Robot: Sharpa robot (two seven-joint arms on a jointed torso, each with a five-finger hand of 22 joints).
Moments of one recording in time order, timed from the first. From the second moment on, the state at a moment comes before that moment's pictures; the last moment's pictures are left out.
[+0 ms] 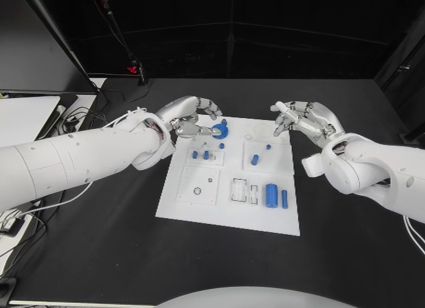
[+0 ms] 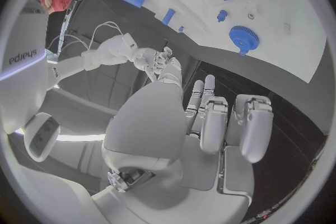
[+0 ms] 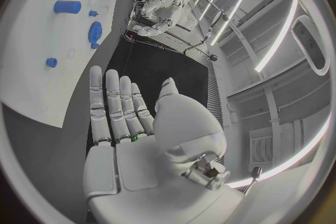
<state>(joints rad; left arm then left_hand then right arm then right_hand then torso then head) 1.38 -0.60 -0.24 1.22 -1.04 -0.46 0.35 1.53 -0.07 -0.04 0.29 0.17 0.66 0.18 0.37 0.27 0.75 0.14 0.41 0.30 1.47 0.06 1.57 1.31 0.02 1.47 0.17 1.57 1.31 1.21 -0.92 -0.06 1.52 -0.39 -0.45 0.38 1.22 0.25 -0.33 0.29 0.18 0.59 0.17 0.36 0.07 0.58 0.17 1.00 0.56 0.69 0.12 1.07 0.45 0.17 0.74 0.23 0.54 0.95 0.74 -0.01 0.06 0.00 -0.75</state>
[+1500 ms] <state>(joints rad) 1.35 -0.42 -0.24 1.01 -1.66 -0.34 0.26 1.67 -0.09 0.14 0.29 0.06 0.91 0.13 0.18 0.10 0.90 0.08 0.27 0.06 1.47 0.02 1.57 1.31 0.01 1.46 0.12 1.57 1.31 1.21 -0.91 -0.06 1.50 -0.39 -0.46 0.40 1.22 0.25 -0.33 0.29 0.18 0.58 0.17 0.36 0.07 0.58 0.17 1.00 0.55 0.70 0.12 1.07 0.45 0.17 0.75 0.23 0.54 0.95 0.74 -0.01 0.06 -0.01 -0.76</state>
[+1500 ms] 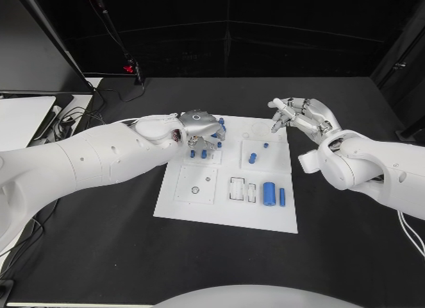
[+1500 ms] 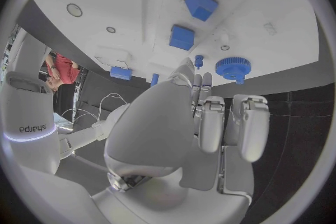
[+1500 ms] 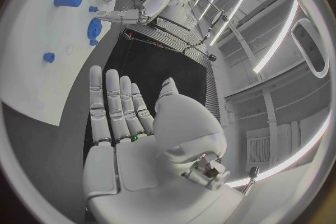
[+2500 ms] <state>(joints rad) 1.34 -0.37 -0.24 0.96 -1.74 -0.30 0.22 1.71 -0.07 0.21 0.29 0.06 0.93 0.12 0.16 0.09 0.90 0.07 0.25 0.06 1.46 0.01 1.57 1.31 0.01 1.47 0.12 1.57 1.31 1.21 -0.91 -0.06 1.50 -0.38 -0.46 0.39 1.22 0.25 -0.33 0.29 0.18 0.58 0.17 0.36 0.07 0.58 0.16 1.00 0.55 0.70 0.12 1.07 0.45 0.17 0.75 0.23 0.54 0.95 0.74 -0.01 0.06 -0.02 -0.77</state>
